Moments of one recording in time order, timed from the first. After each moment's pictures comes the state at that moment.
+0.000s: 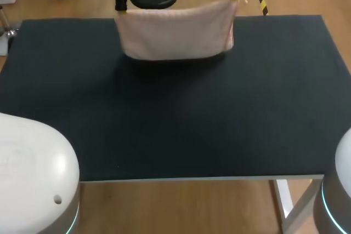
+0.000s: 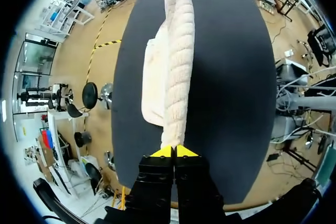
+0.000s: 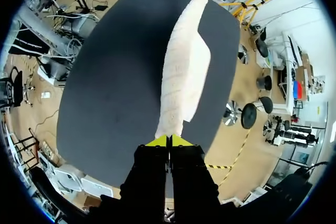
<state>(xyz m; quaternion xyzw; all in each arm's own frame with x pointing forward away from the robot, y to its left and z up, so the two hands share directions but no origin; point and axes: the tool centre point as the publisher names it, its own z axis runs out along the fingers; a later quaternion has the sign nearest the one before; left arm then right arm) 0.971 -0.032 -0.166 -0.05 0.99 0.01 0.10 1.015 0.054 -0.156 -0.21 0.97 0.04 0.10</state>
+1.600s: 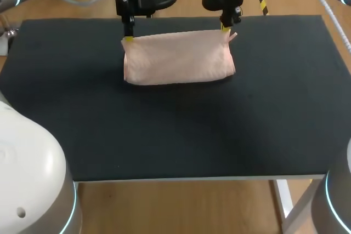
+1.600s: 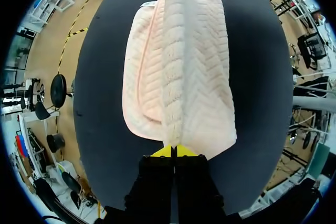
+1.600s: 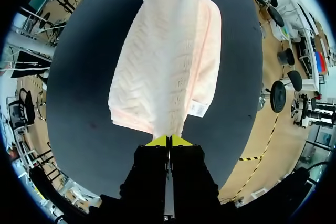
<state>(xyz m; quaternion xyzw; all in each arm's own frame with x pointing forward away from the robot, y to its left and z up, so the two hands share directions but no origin) 1.060 -0.027 -0.325 -0.05 1.00 0.03 -0.01 1.093 0.047 -0.322 -0.13 0.99 -0.01 0.01</state>
